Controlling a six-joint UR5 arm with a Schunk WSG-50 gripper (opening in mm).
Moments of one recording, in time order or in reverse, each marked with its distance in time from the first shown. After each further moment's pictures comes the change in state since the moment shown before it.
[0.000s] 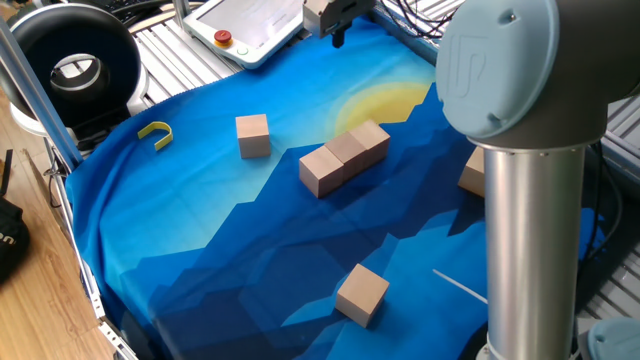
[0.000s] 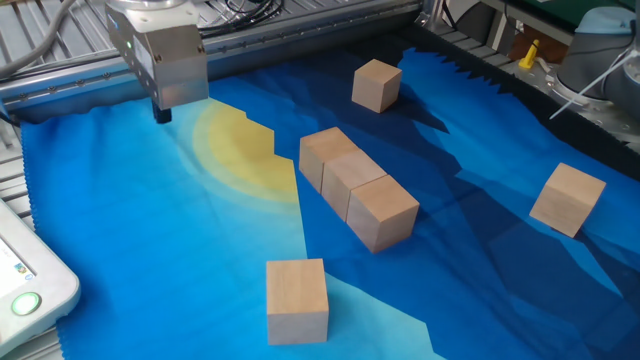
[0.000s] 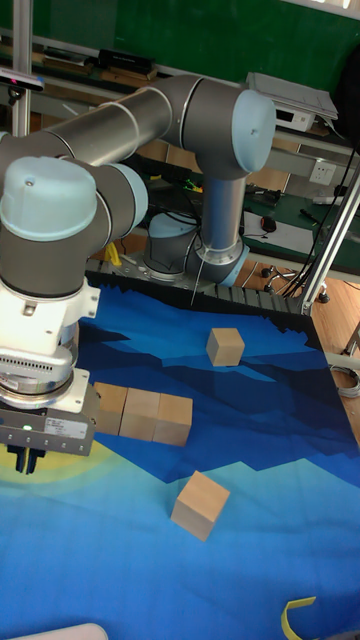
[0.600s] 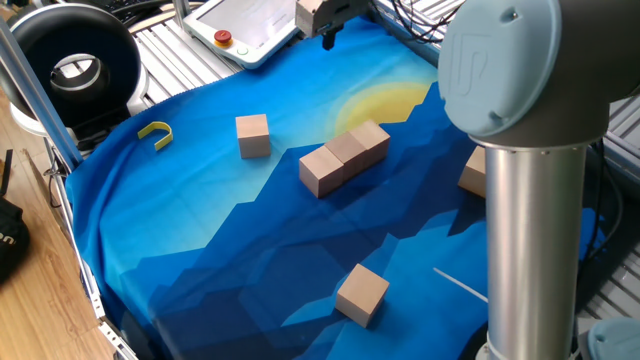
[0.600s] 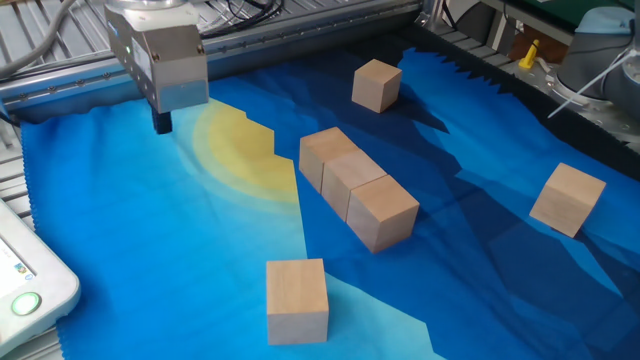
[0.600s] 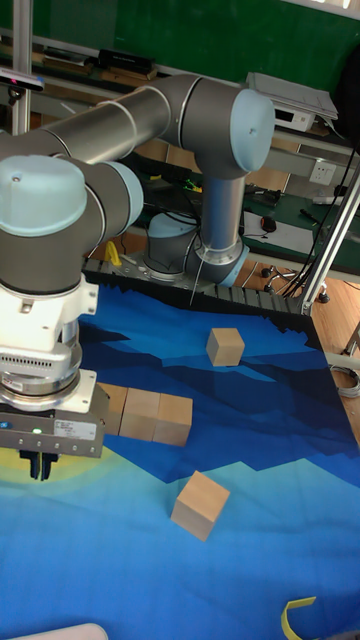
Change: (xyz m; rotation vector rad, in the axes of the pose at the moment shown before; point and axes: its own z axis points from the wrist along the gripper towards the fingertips) arm -0.004 0.018 -0.001 -0.074 -0.018 0.011
